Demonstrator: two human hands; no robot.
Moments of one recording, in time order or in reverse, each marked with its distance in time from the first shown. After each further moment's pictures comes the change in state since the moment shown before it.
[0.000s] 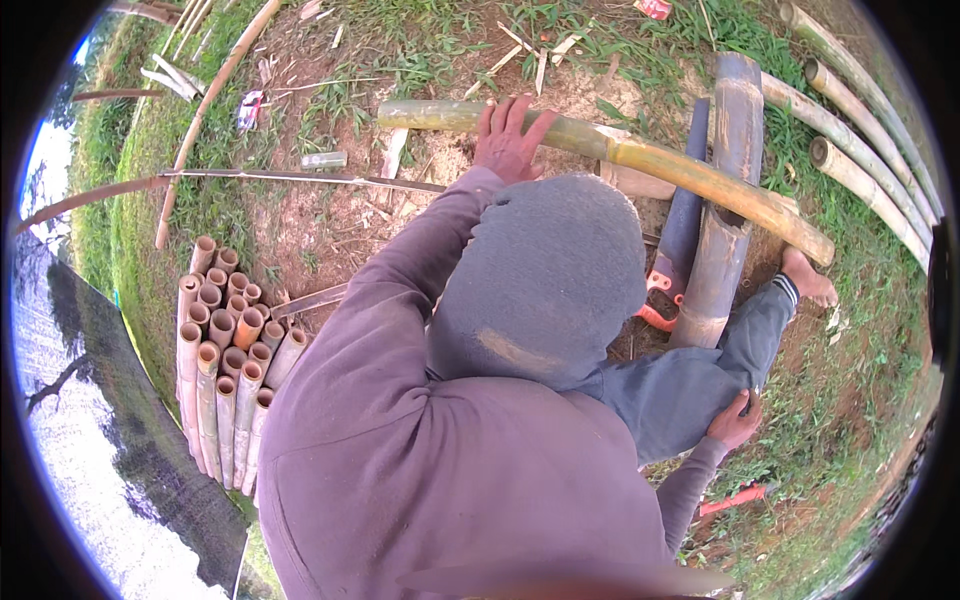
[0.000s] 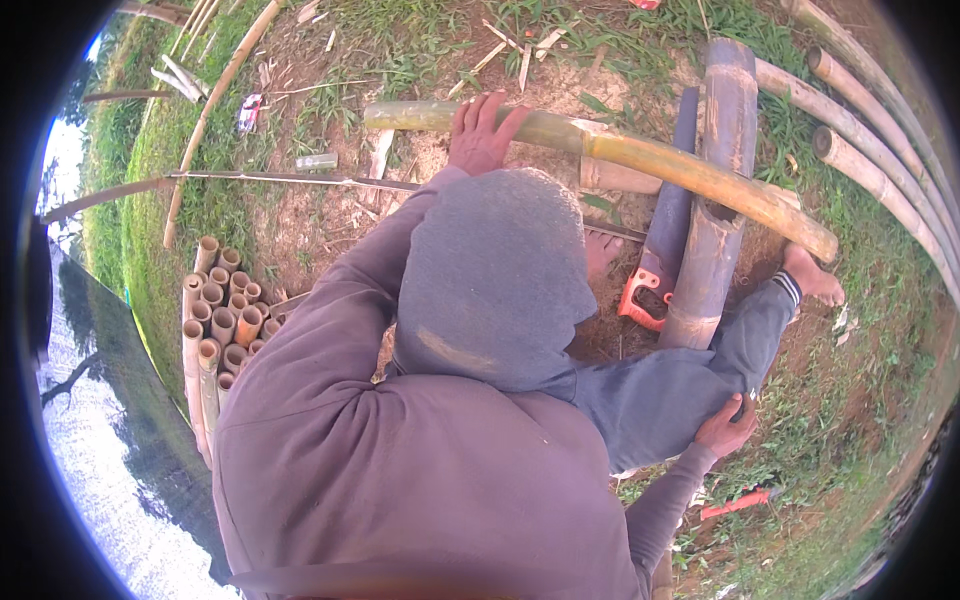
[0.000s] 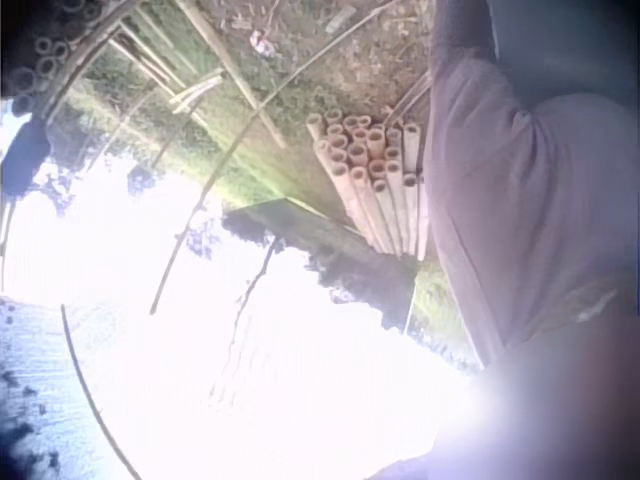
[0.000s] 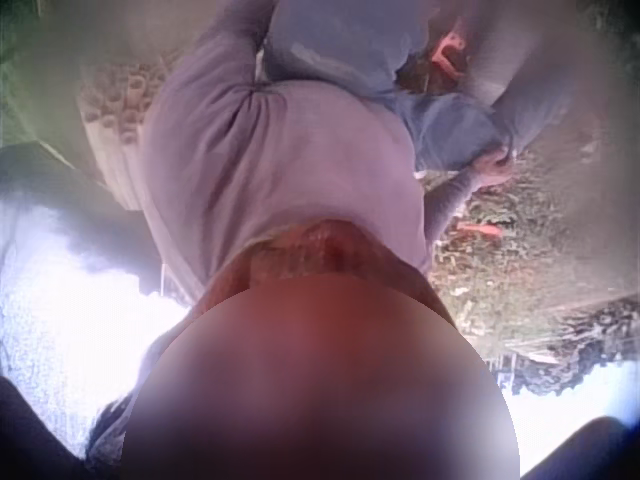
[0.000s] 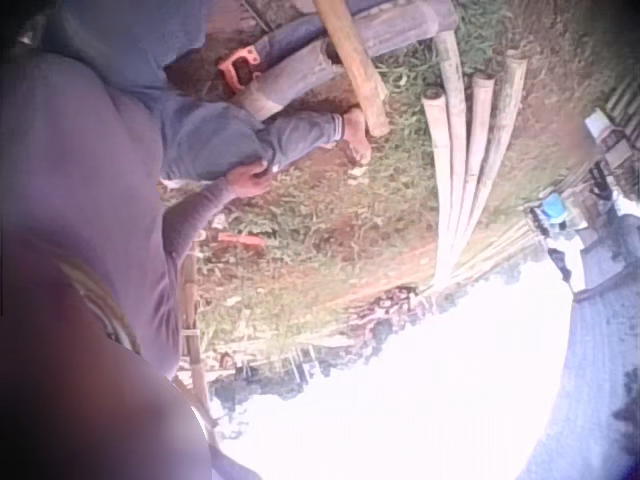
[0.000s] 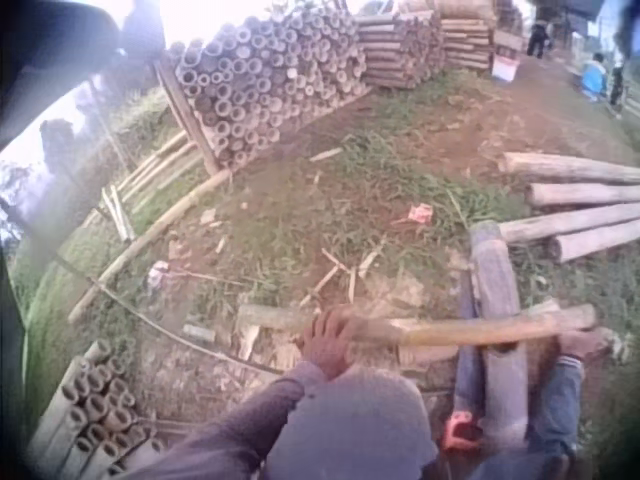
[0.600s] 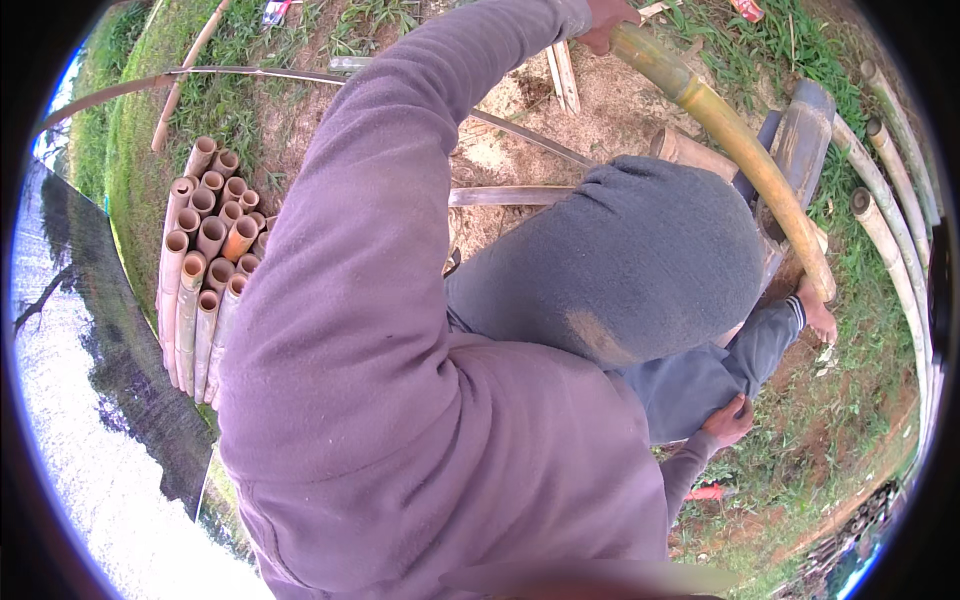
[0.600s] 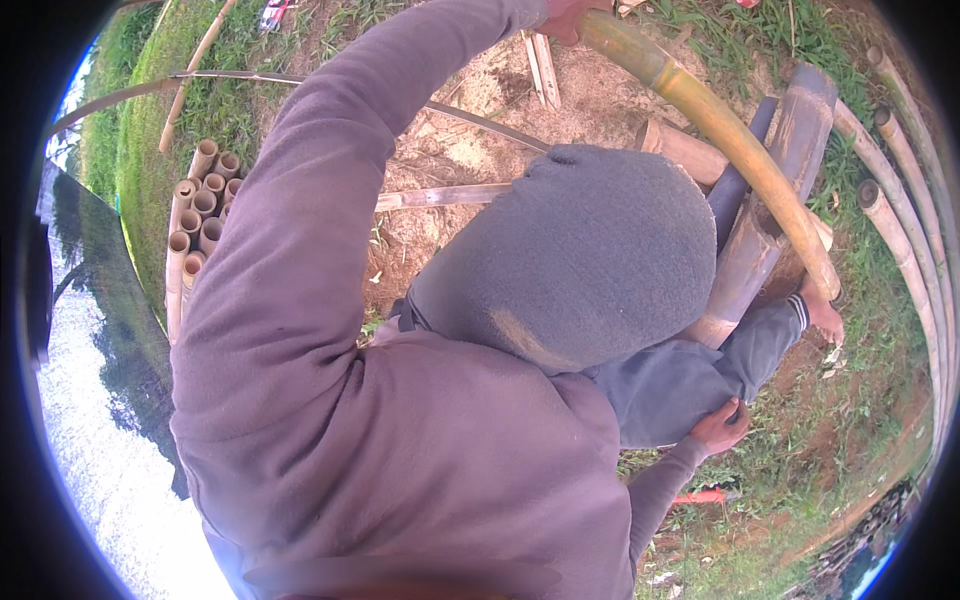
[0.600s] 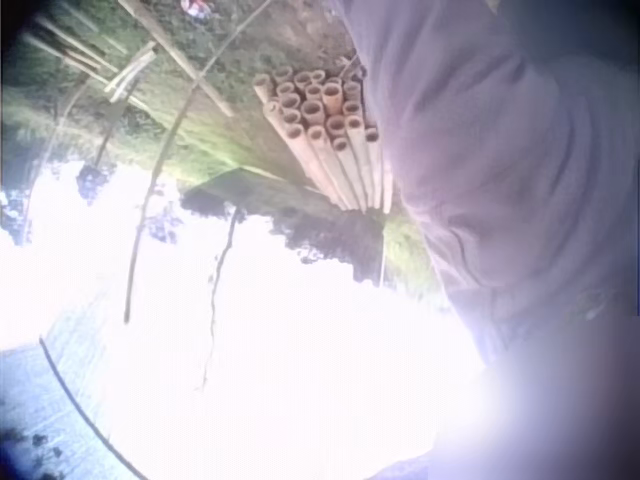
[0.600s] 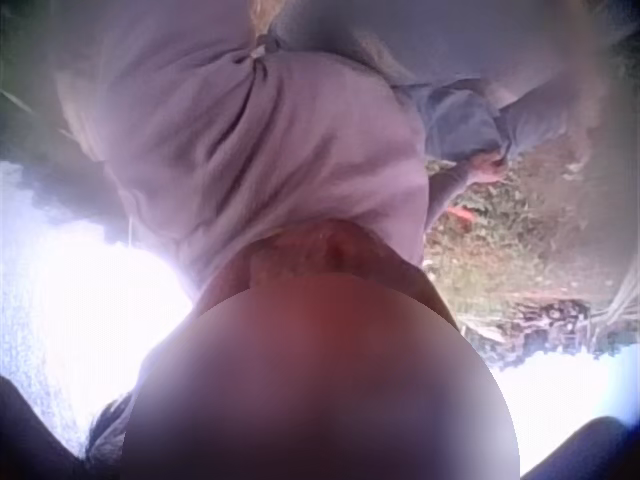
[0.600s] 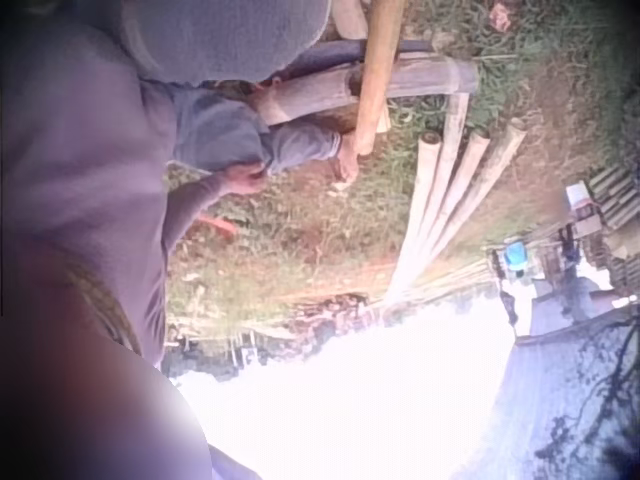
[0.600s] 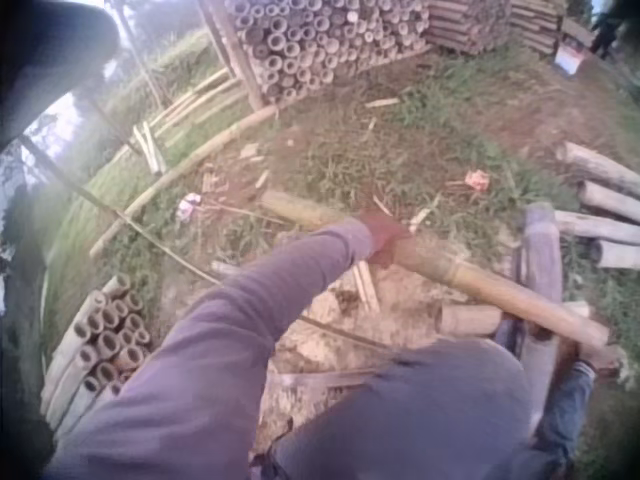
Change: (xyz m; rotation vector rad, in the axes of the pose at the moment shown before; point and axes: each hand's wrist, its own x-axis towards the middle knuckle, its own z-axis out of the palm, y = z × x) left_hand 0.143 -0.096 -0.022 -0.080 -0.568 0.270; right_hand 0.015 0.012 0.003 -0.116 -0.054 -0.045
